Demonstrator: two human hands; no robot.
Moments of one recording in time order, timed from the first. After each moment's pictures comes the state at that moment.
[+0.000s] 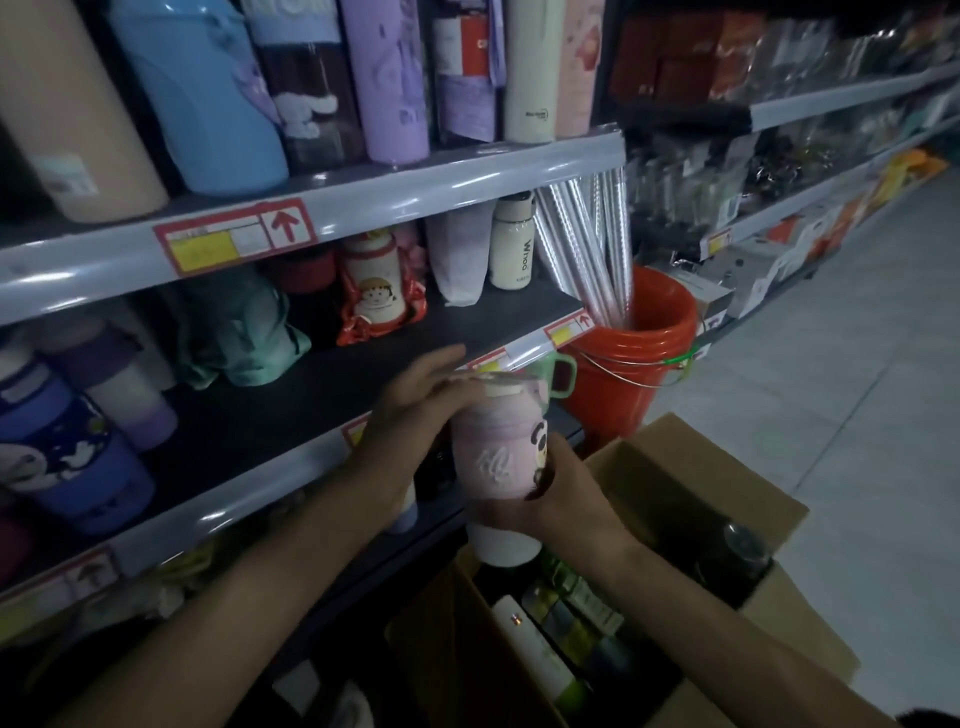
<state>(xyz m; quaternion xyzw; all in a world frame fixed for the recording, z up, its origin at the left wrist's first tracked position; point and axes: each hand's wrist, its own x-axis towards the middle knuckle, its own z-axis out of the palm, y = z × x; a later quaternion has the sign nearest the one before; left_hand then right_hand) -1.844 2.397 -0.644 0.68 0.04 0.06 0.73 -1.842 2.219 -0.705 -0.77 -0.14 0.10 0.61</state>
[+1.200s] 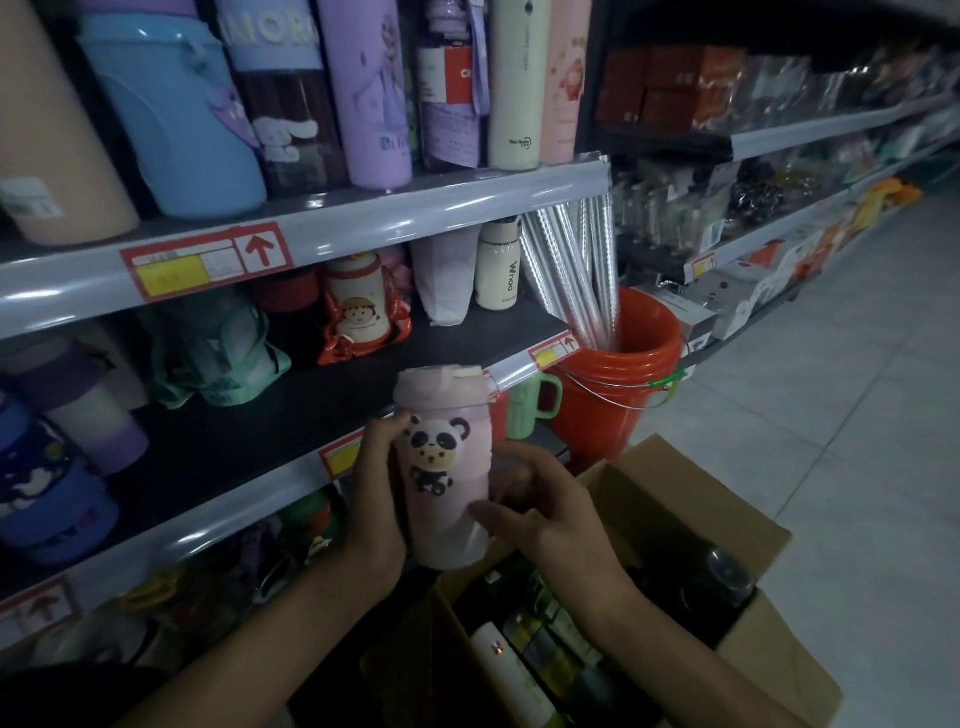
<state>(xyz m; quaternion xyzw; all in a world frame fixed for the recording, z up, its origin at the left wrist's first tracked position) -1.860 2.379 -0.671 0.52 0.13 0.05 0.85 -1.856 2.211 -0.672 -0.73 -0.12 0.10 0.67</state>
